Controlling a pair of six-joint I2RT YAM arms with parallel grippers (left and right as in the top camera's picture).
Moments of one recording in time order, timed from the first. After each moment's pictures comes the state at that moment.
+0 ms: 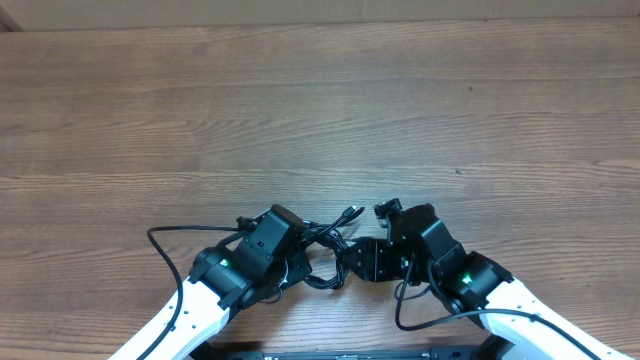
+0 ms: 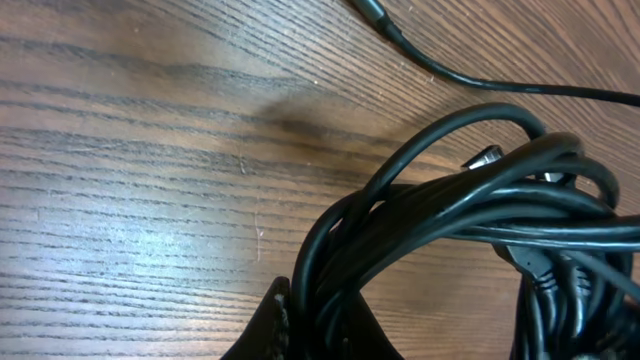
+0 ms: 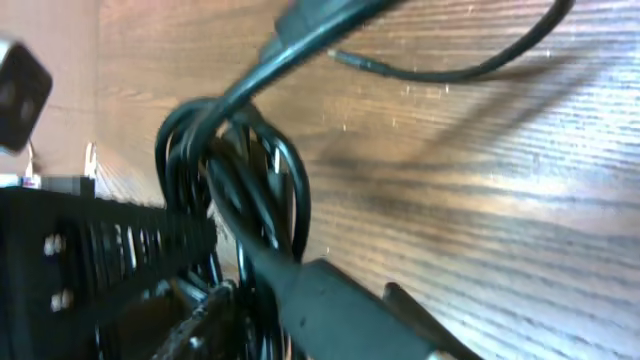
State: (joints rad) left arm -0.68 1.09 0.68 -0.76 0.10 -1.15; right arm 0.68 1.11 0.48 -0.18 -0.42 0.78
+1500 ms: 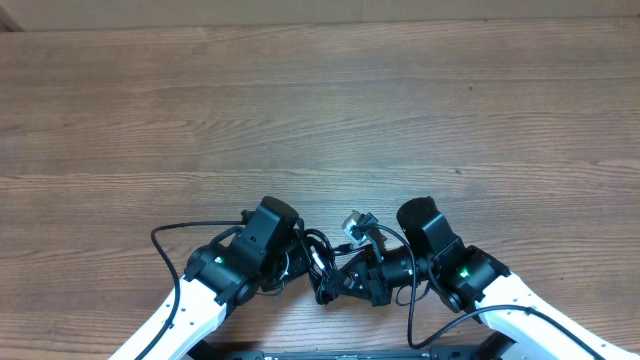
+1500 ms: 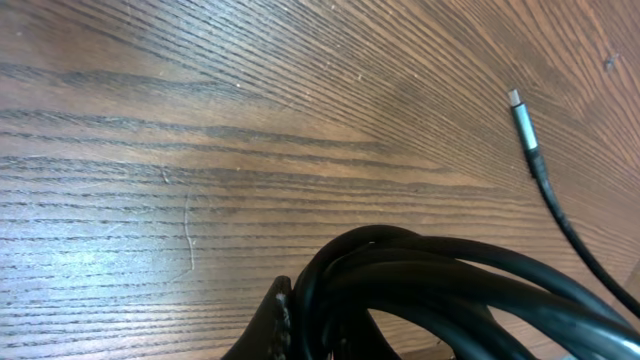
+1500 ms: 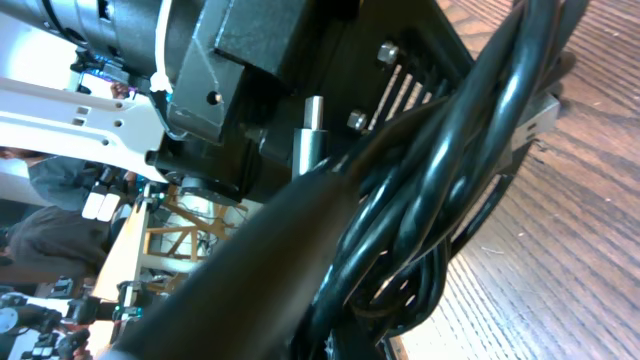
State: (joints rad) left arm -0.61 1.09 0.66 -0.64 0.22 -1.12; right arm 0.67 1.14 0.50 -0.09 -0.97 0.36
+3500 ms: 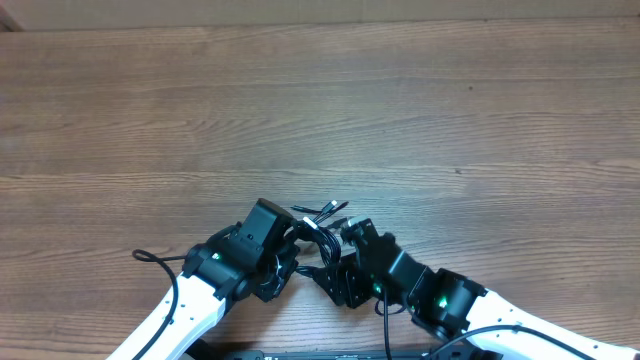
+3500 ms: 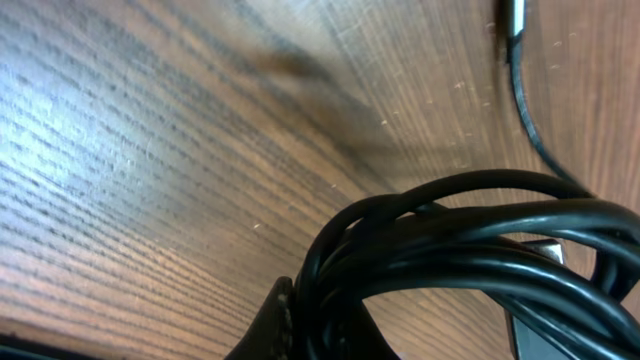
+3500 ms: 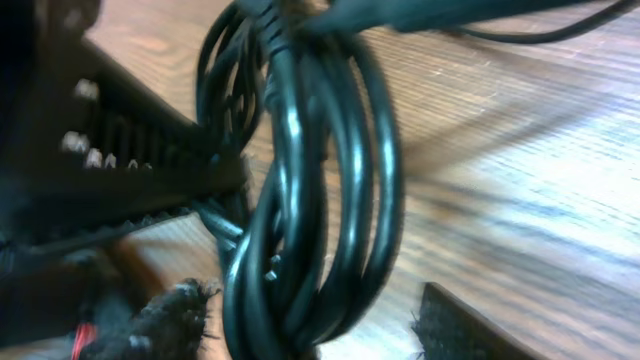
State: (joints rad) left arm -0.59 1.12 0.66 -0.76 0.15 -1.60; right arm 0.99 1.14 0.50 -0.12 -0.07 0.64
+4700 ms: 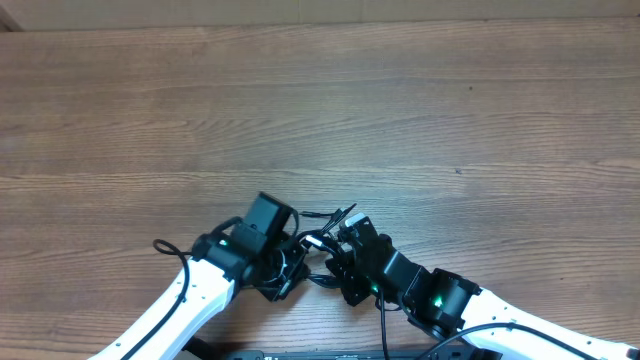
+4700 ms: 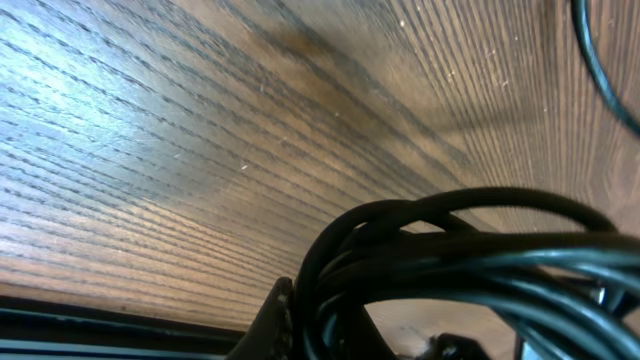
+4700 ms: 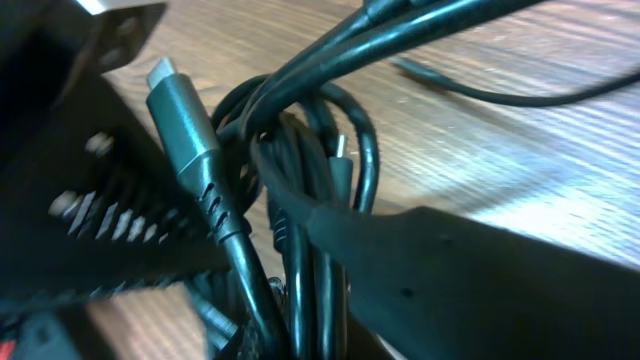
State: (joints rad) left arm -0.52 1.21 0.66 -0.72 0.38 -1.48; right arm 0.99 1.17 0.51 -0.13 -0.04 0.54
